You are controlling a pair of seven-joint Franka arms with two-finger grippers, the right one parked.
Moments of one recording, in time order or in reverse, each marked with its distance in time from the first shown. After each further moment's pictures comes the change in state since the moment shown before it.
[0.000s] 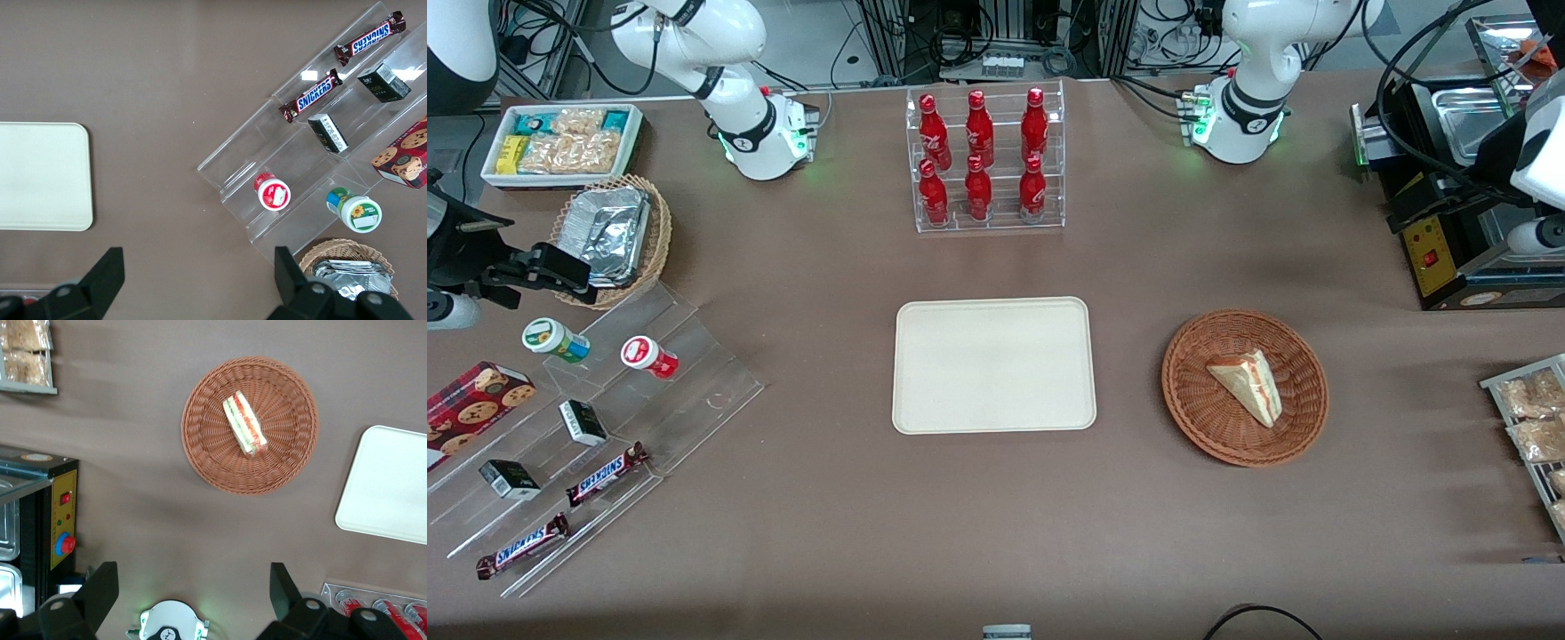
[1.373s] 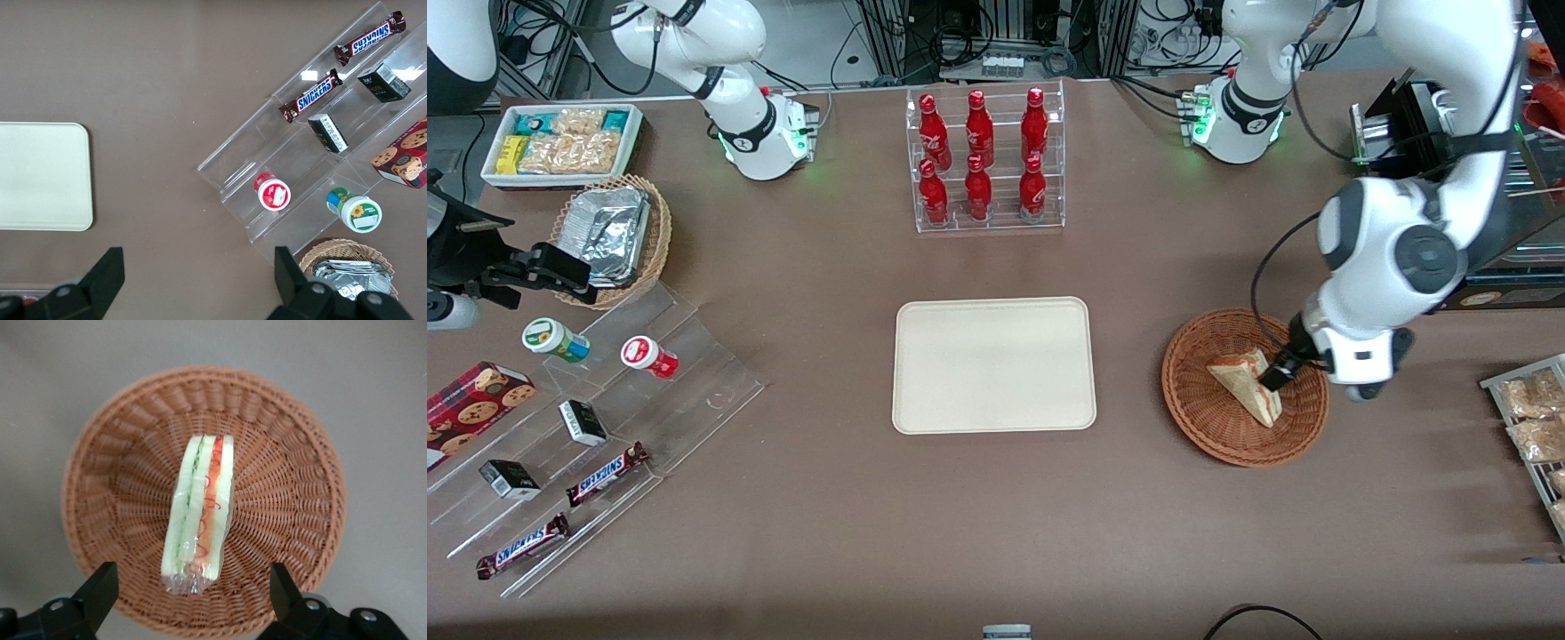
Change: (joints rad) arm -0.077 0.203 -0.016 -0.659 0.002 0.986 -0.732
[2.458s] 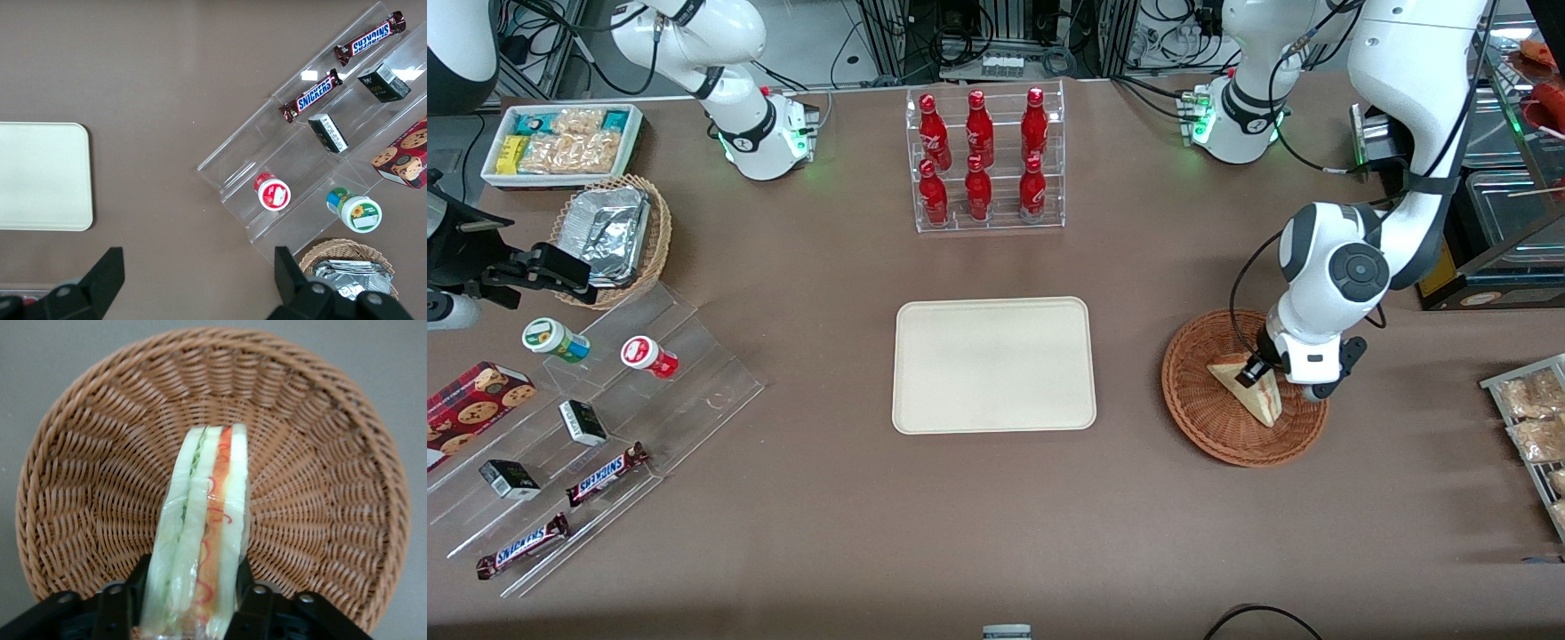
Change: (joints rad) arm -0.007 0.078 0.005 -0.056 0.072 0.146 -0.007
